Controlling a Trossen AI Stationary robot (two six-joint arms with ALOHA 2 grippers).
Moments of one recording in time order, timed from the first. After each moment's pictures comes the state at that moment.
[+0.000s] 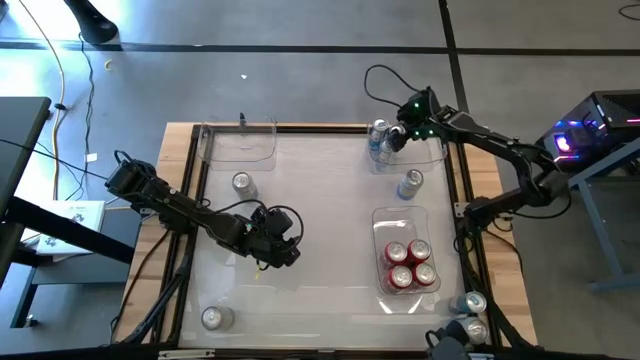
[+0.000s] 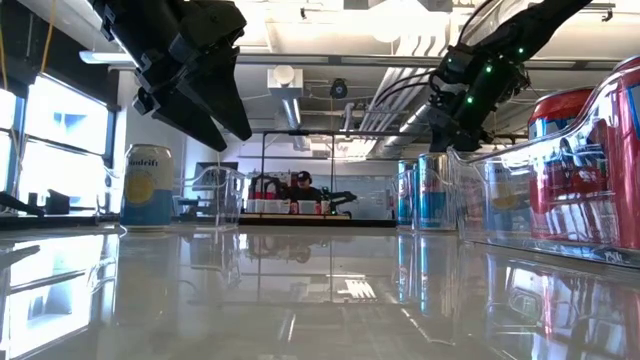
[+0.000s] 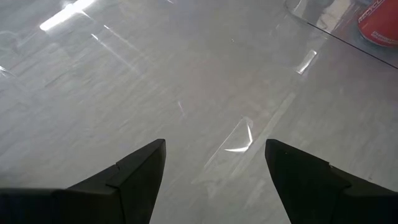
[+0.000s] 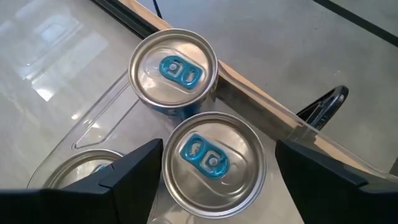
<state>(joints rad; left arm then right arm) -0.40 1.56 0.98 -0.52 -0.63 -0.94 -0.88 1.39 0.96 -0.47 -0.03 -0.02</state>
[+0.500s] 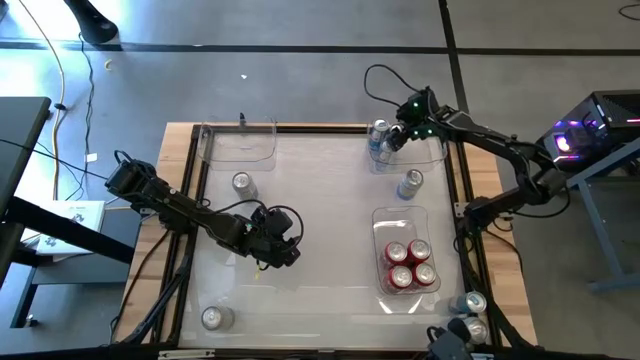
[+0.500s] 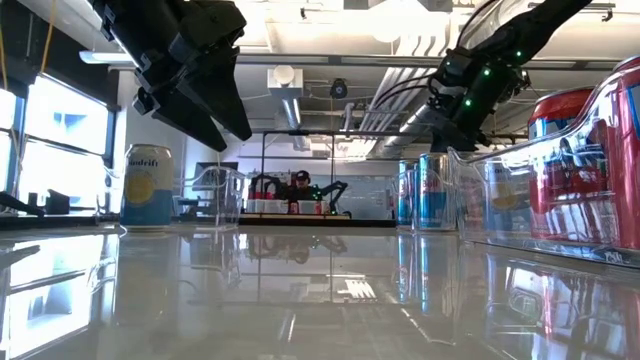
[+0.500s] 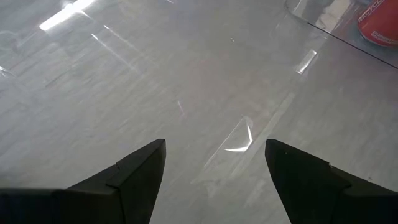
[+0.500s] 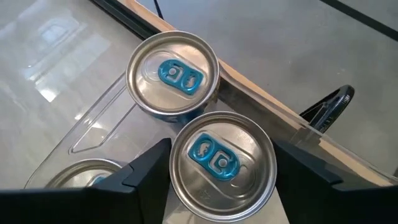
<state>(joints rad) -0.40 1.56 0.98 -0.52 -0.63 -0.94 -0.90 1.41 0.96 -0.46 -0.03 -0.03</state>
